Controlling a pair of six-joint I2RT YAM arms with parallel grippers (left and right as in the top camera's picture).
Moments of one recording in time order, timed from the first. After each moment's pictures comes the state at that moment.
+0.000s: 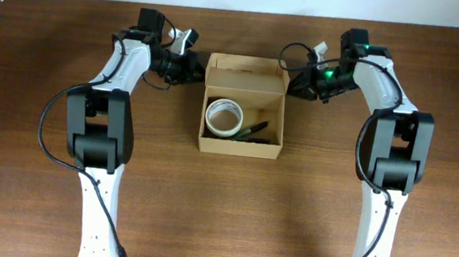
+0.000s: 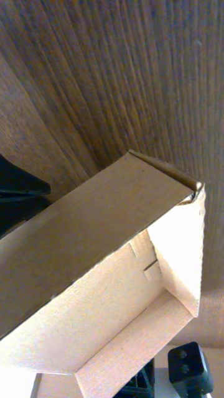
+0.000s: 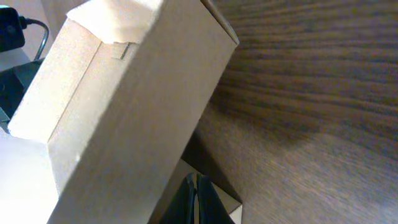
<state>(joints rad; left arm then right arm) -0.07 2.50 2.03 -0.79 0.85 -0.10 0.00 2.49 2.05 -1.00 -0.89 0.13</state>
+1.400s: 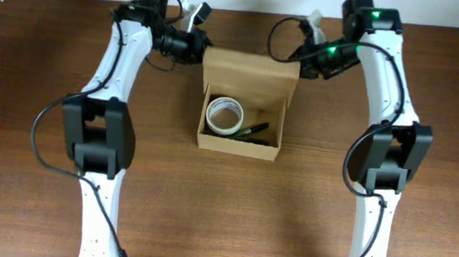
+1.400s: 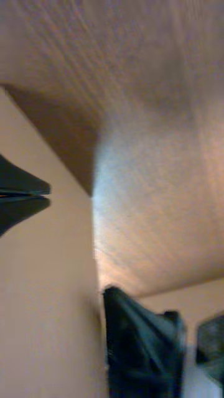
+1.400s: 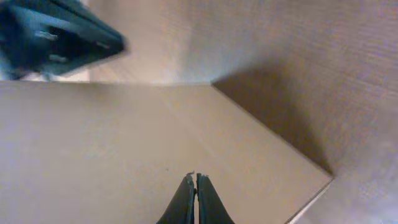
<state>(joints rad) -0.10 2.41 2.25 -1.06 0.95 0.07 0.07 2.49 2.49 -1.50 -0.88 -0.14</state>
